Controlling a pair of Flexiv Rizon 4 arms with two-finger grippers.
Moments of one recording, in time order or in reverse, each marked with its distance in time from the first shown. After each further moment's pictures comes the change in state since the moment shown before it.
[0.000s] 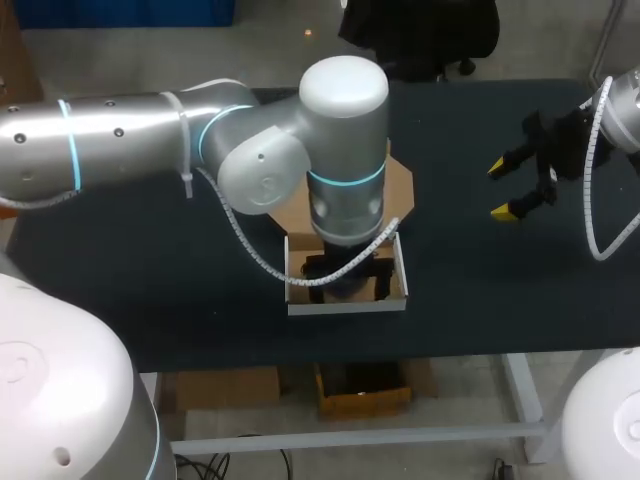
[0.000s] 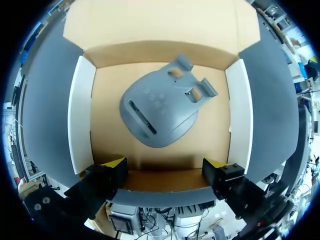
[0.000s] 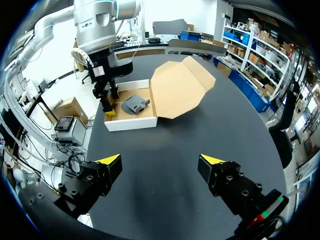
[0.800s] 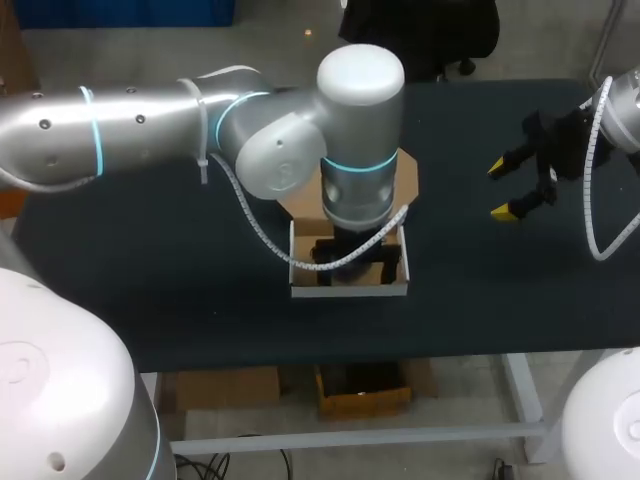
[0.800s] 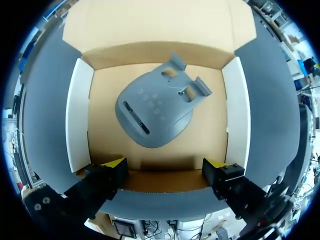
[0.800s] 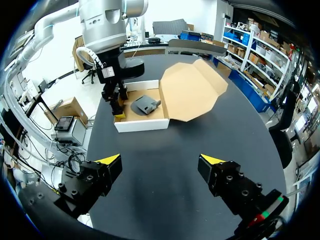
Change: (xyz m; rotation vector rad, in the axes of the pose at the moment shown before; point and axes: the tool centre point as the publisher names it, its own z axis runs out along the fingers) left arm 0.013 -0.032 0.002 0.023 -0.018 0.031; right arm 0.000 0.000 0.000 0.000 0.000 0.000
